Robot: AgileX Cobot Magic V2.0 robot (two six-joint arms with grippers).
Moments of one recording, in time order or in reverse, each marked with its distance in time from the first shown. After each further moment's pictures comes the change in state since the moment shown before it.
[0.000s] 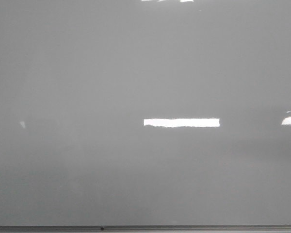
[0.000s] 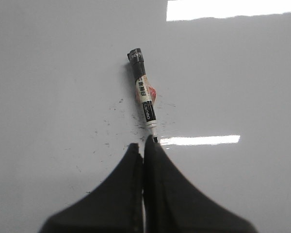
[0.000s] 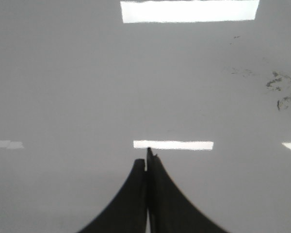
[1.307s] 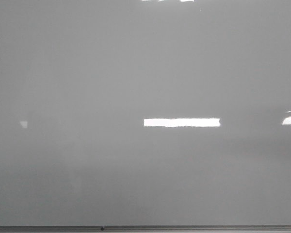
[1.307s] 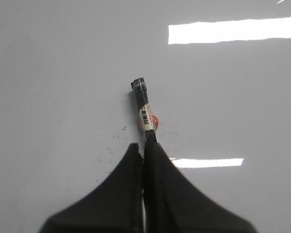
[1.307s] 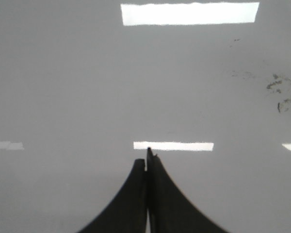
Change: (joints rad) left arm 0.000 0.000 -0.026 0.000 -0.065 0.000; right arm 0.000 0.000 -0.004 0.000 0.004 0.000
